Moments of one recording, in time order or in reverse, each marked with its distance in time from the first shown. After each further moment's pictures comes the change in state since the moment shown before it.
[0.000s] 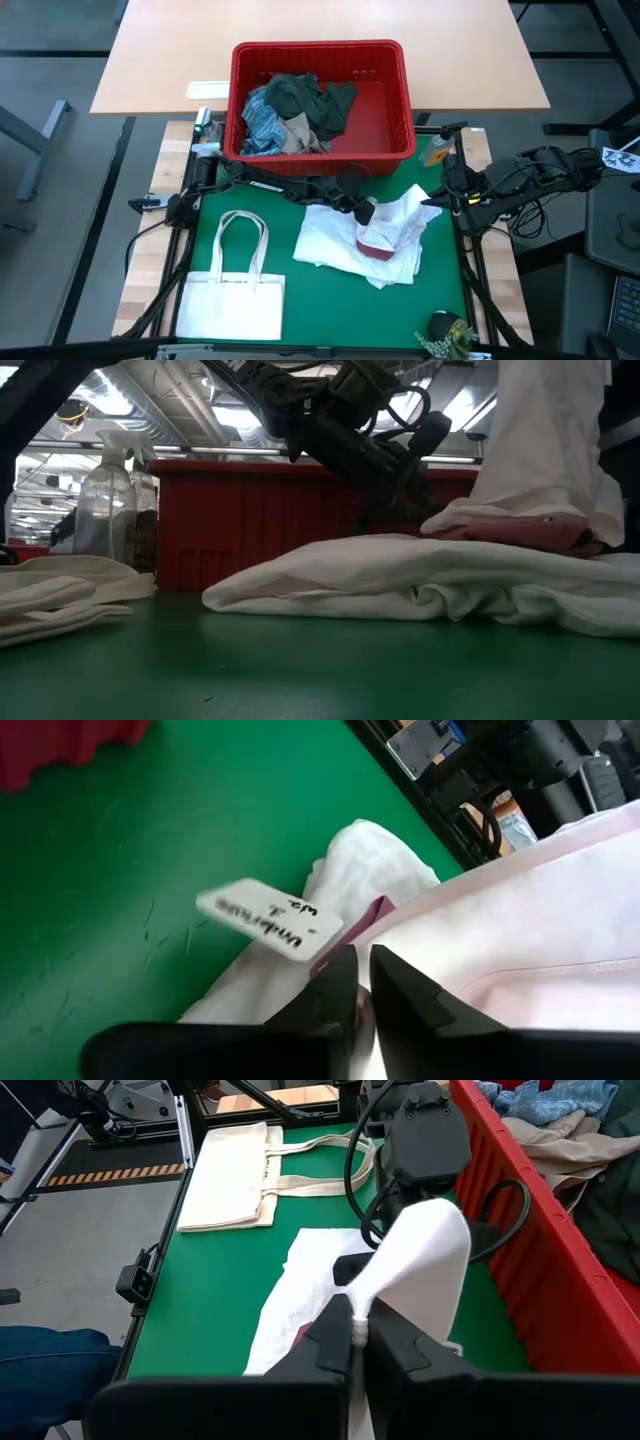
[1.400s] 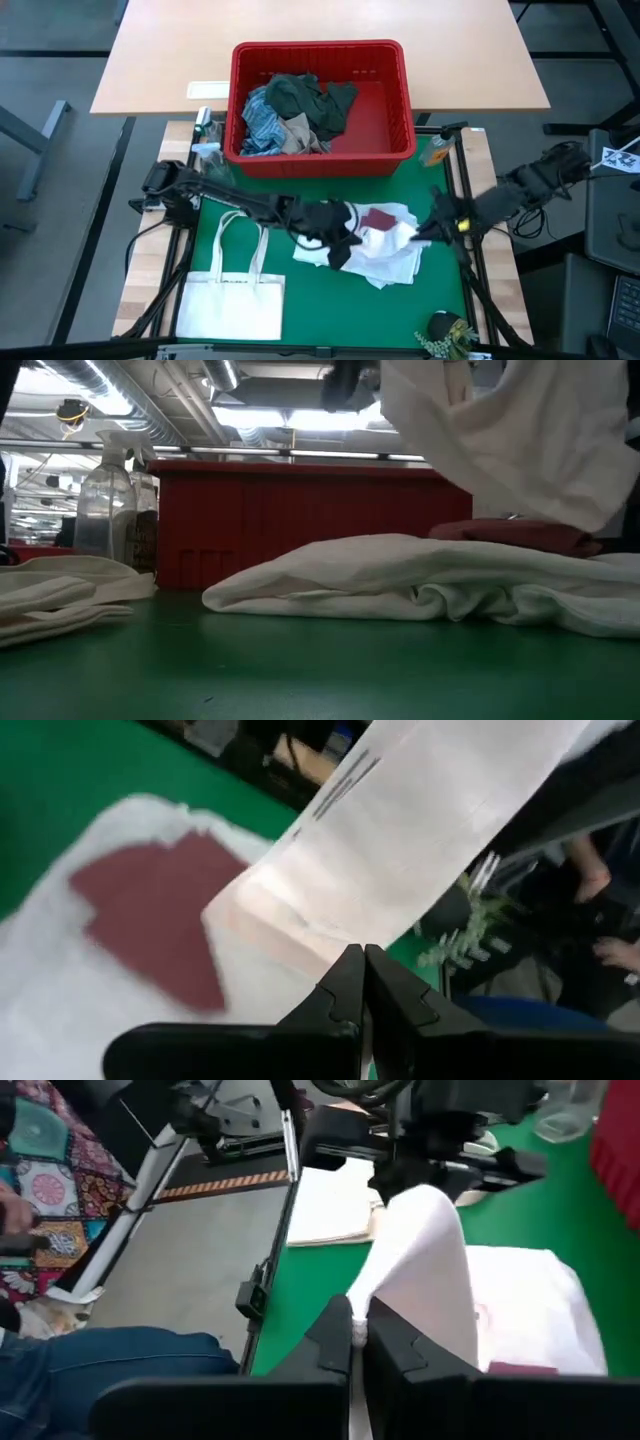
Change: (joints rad) left arm -0.279 -0.326 0.002 -0.269 -0.091 0.157; right arm 0.227 0.149 0.001 0.213 -0.017 0.183
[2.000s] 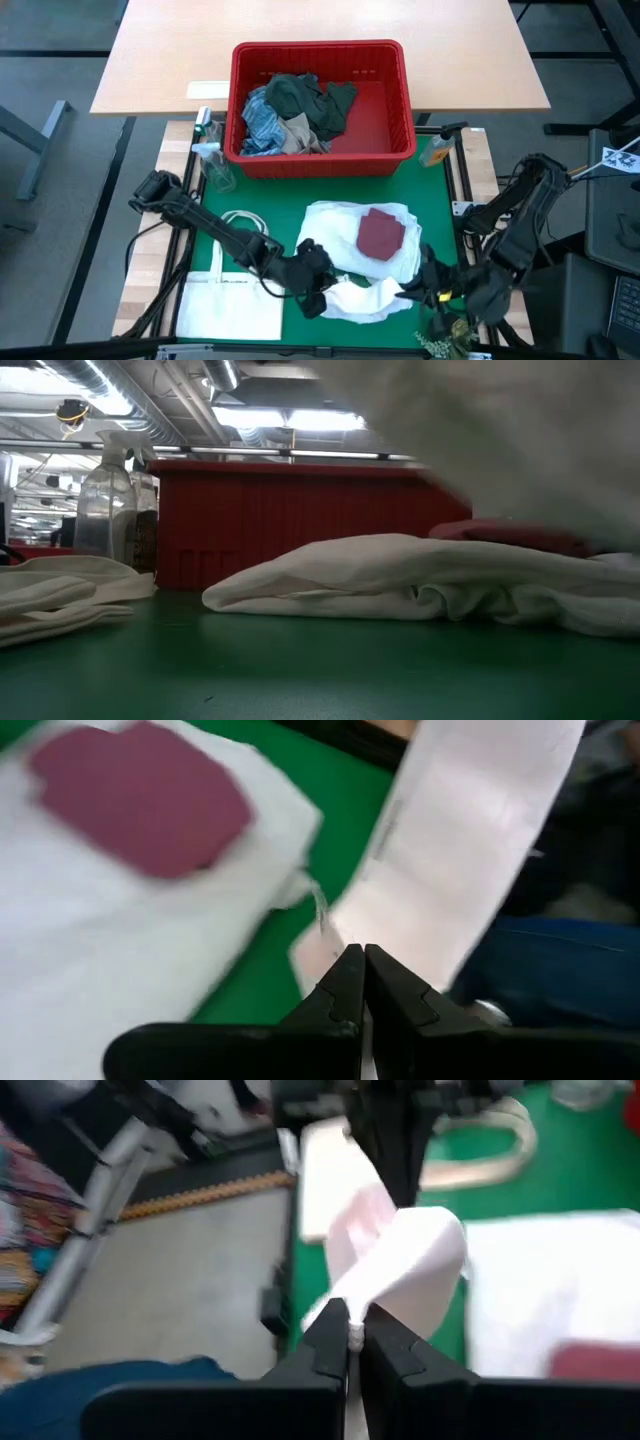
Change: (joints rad) left arm -0.281 -0.002 -0.002 -0.177 -0.270 -0.058; right arm 0.366 0.336 0.000 0.174 0.423 0.336
